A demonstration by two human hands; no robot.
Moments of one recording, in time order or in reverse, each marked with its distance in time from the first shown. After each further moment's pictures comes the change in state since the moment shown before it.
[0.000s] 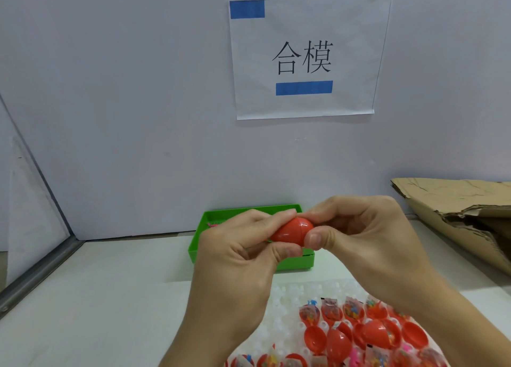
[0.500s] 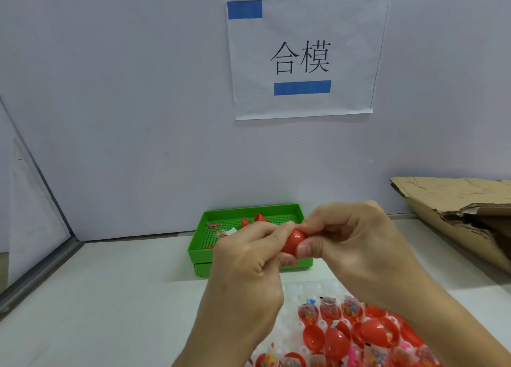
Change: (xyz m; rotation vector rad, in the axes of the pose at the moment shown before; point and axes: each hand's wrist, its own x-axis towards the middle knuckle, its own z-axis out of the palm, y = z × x) left_hand -0.005 -0.020 0.010 0.437 -0.010 0.289; right_hand -0.001 0.004 0.002 -0.245 0.008 0.050
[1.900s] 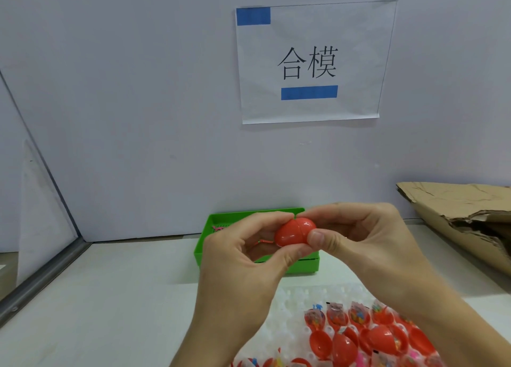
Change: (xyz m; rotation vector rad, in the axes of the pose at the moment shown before) left_hand 0.007 0.007 -0.015 -0.481 0.023 -0.428; right_hand 0.001 -0.002 -0.002 0.327 -0.010 0.032
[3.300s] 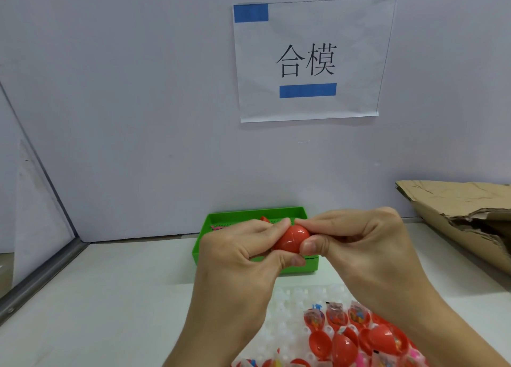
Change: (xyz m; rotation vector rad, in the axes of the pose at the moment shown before) left_hand 0.001 0.001 -0.004 0.228 -0.004 0.101; right_hand 0.000 0.006 0.009 -0.188 0.052 -0.205
